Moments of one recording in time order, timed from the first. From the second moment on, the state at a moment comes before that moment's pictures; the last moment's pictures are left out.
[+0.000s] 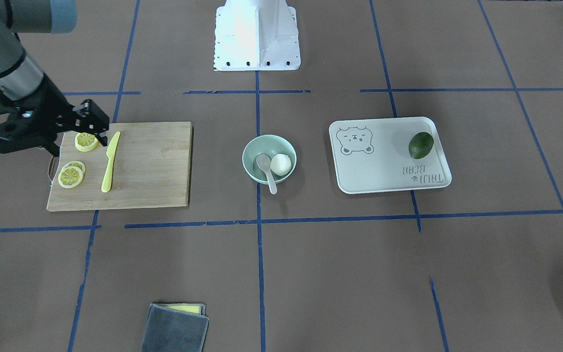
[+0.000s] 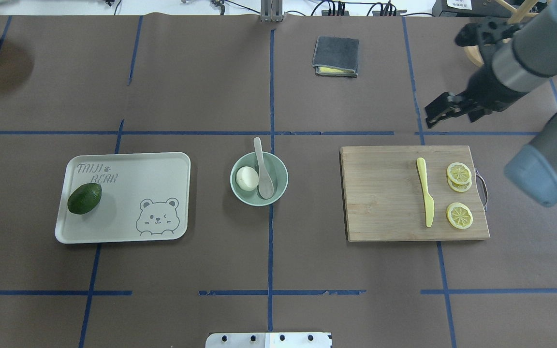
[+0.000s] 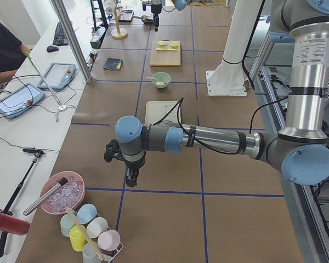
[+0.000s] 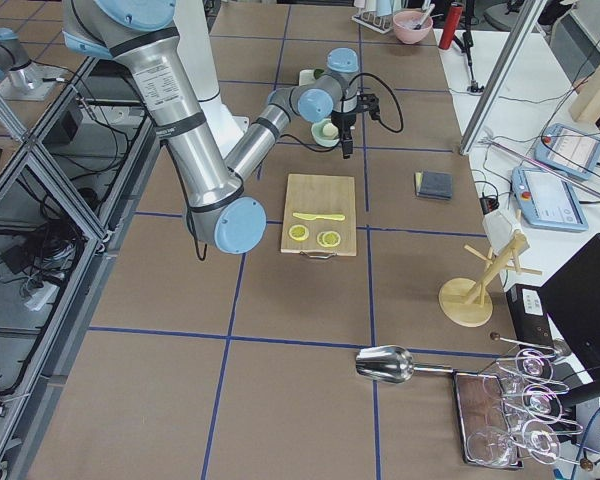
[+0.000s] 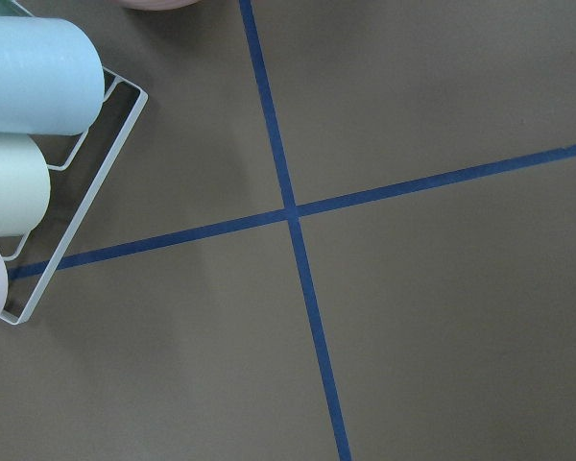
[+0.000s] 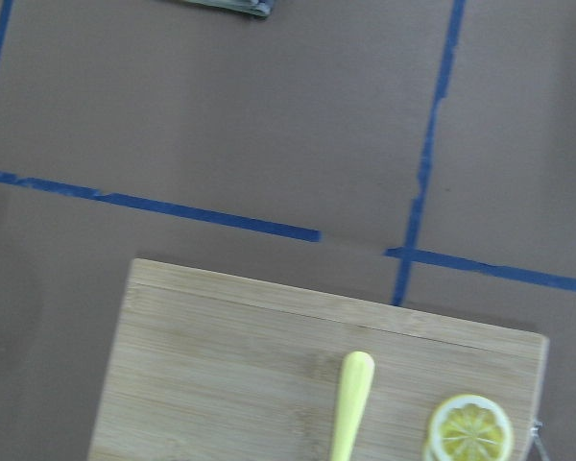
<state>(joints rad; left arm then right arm) -1.56 -1.58 -1.68 -1.51 -2.34 0.16 1.03 -1.30 1.99 -1.65 2.21 0.61</state>
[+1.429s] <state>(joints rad) -1.56 -1.56 -1.68 -1.52 -2.35 0.16 1.63 -1.63 1.72 -1.70 2.32 -0.29</state>
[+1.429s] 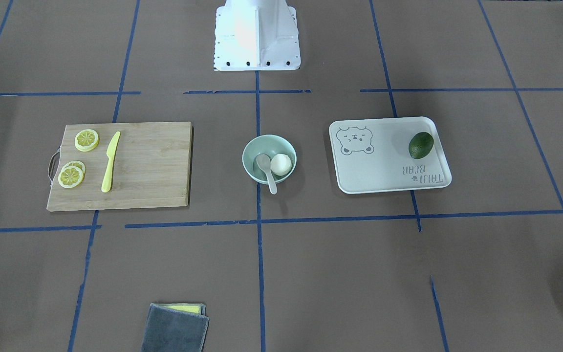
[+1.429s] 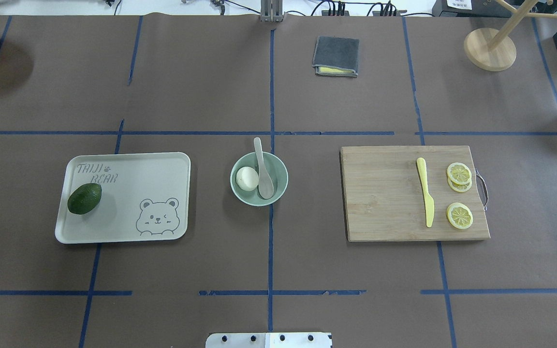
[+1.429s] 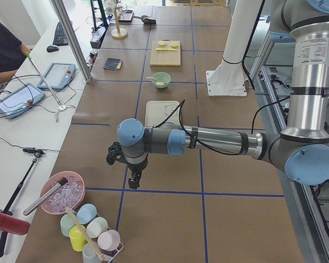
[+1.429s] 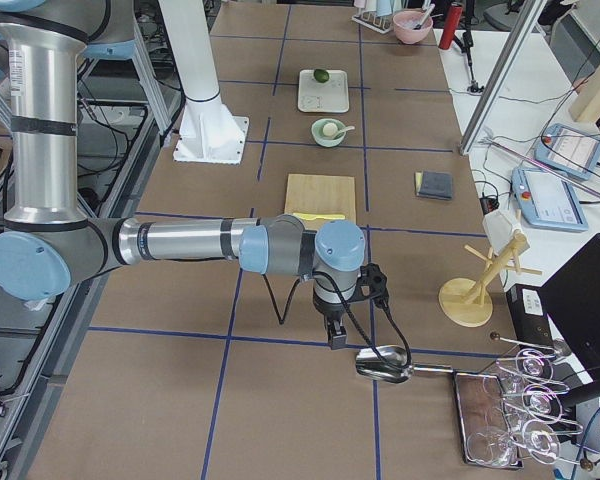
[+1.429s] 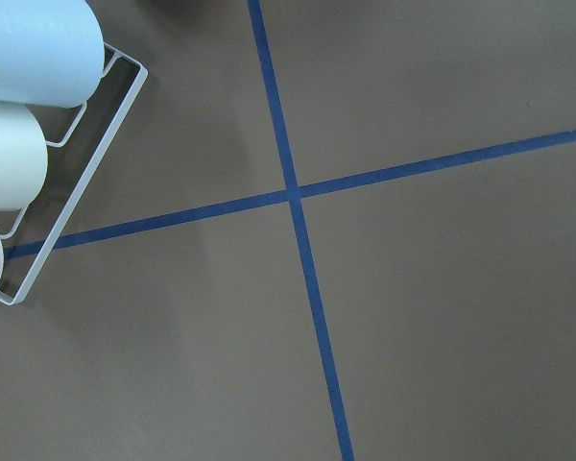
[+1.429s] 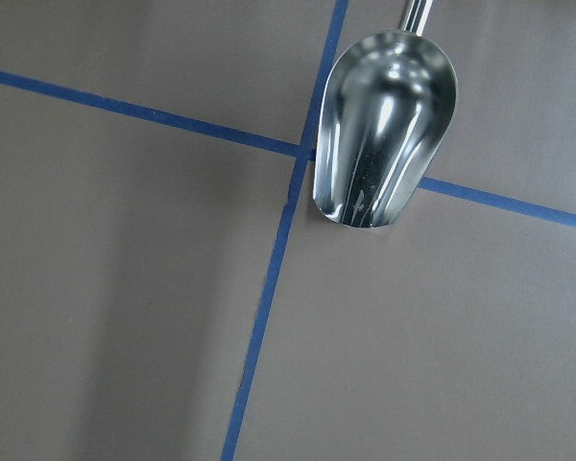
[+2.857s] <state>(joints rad) -1.56 -1.53 -1.61 -1.52 -2.34 0.16 1.64 -1.63 1.71 -1.69 2.39 -0.08</state>
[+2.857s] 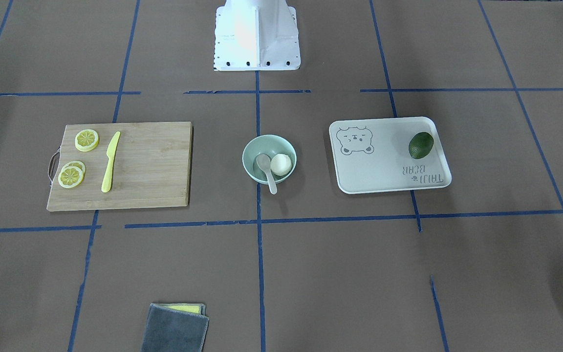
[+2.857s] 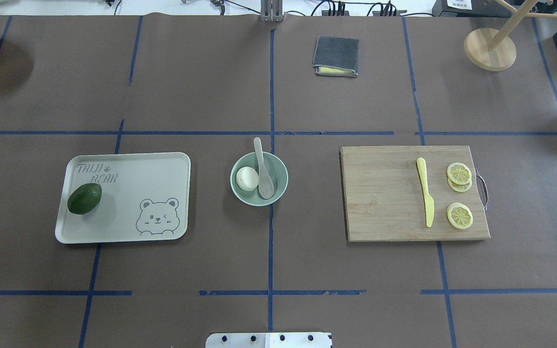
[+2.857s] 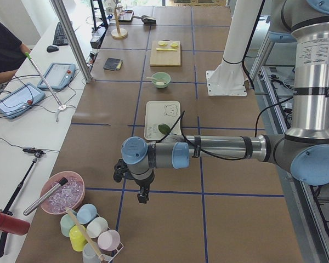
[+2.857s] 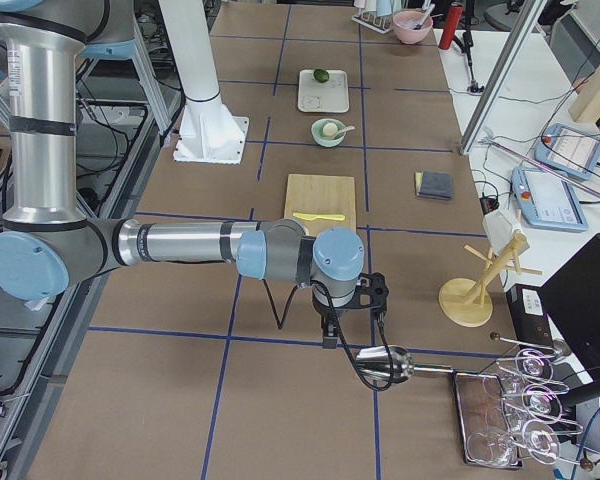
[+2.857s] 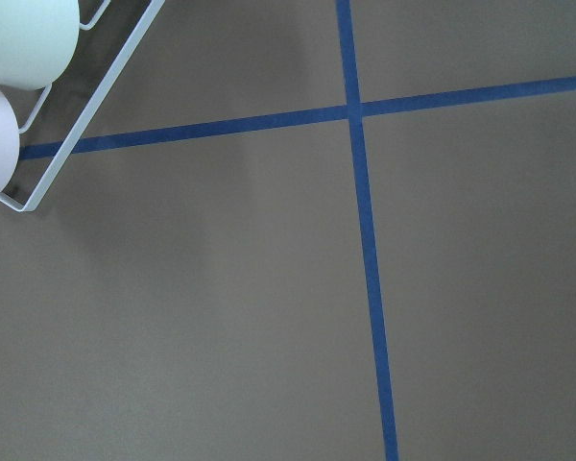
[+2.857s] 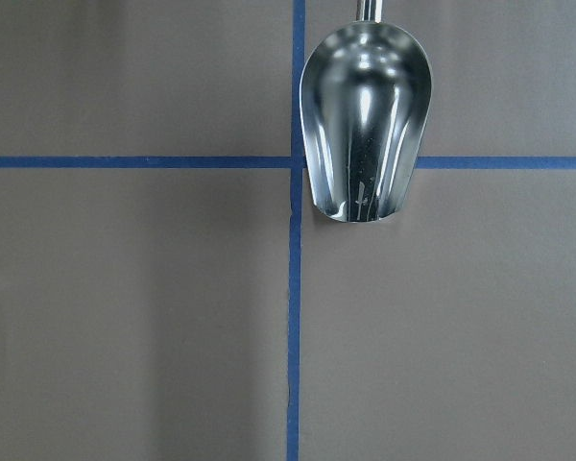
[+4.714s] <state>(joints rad) -1.61 -1.54 -1.64 -1.52 -2.35 0.16 1.64 -1.62 1.71 -1.69 2.39 -0.08</state>
